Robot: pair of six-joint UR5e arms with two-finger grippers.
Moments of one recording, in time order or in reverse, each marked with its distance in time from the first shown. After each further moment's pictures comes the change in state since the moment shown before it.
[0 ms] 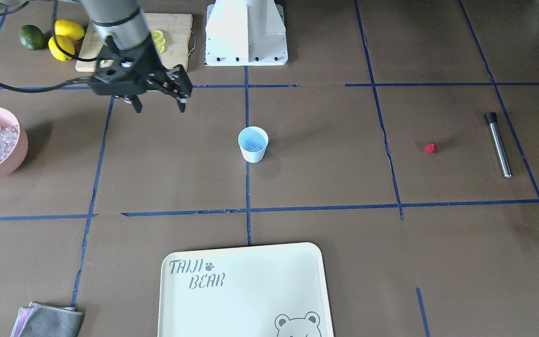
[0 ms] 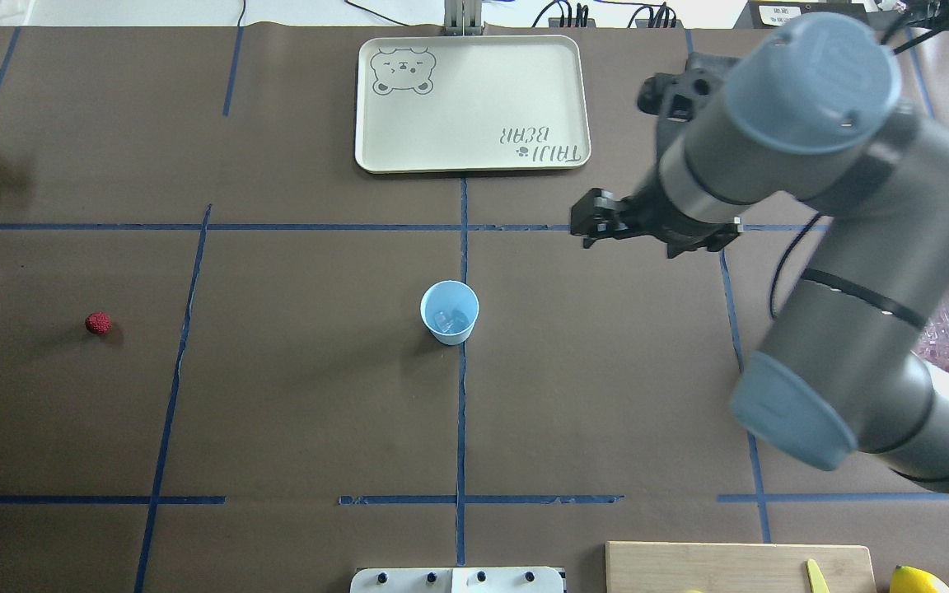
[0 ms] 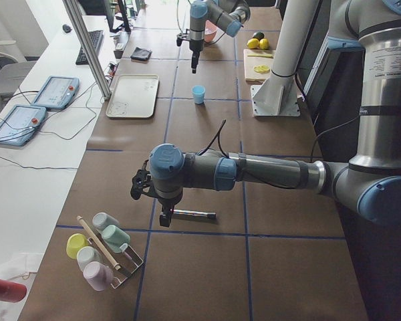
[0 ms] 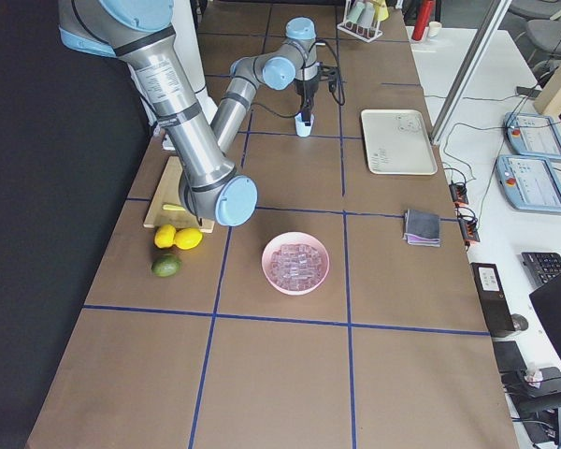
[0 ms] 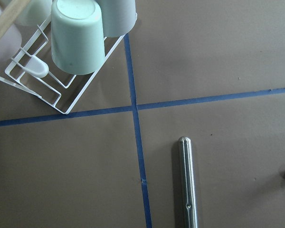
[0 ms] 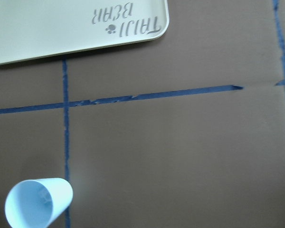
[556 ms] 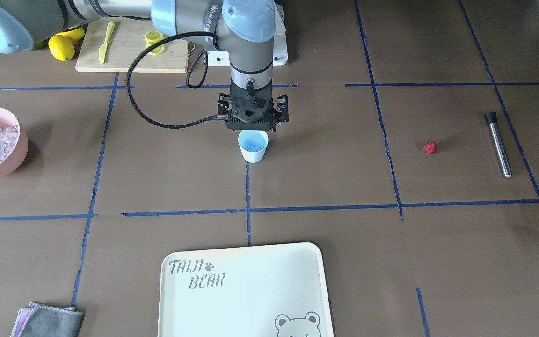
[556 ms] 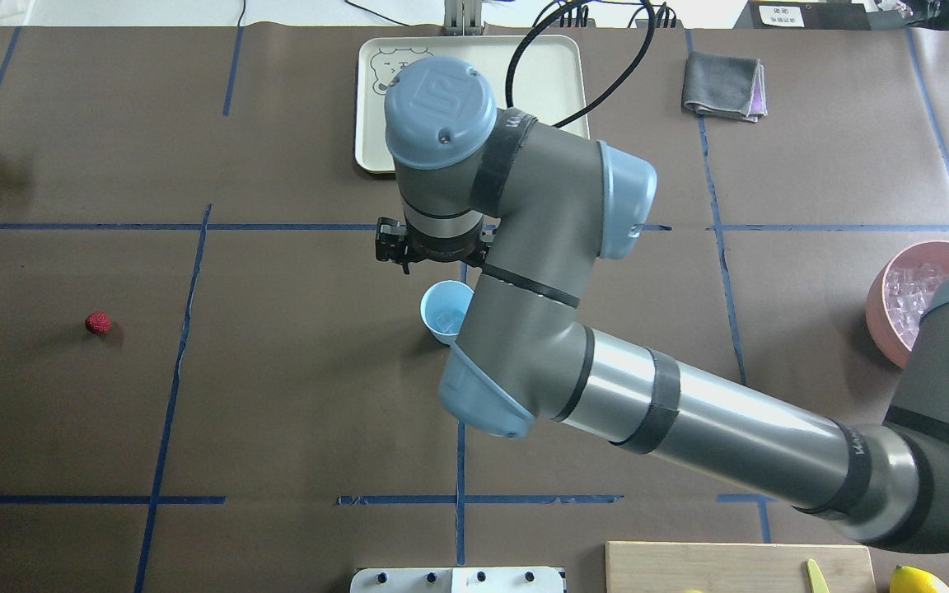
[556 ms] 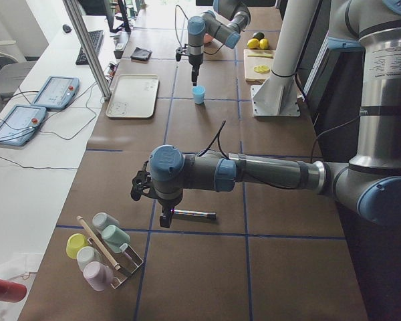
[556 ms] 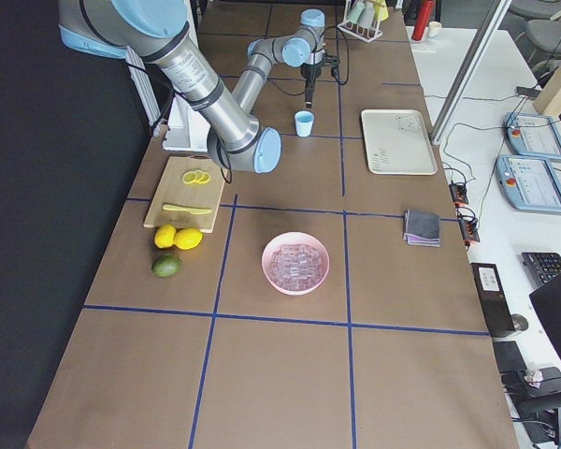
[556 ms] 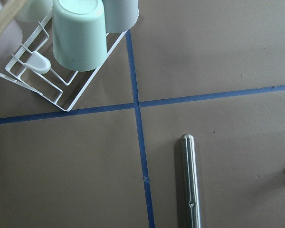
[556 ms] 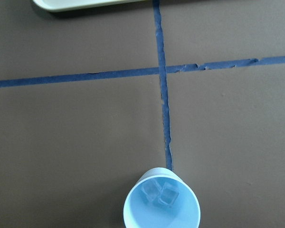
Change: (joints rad) left arm -0.001 0.006 0.008 0.001 0.000 0.016; right arm -0.201 0.479 -0.517 0.007 -0.066 0.128
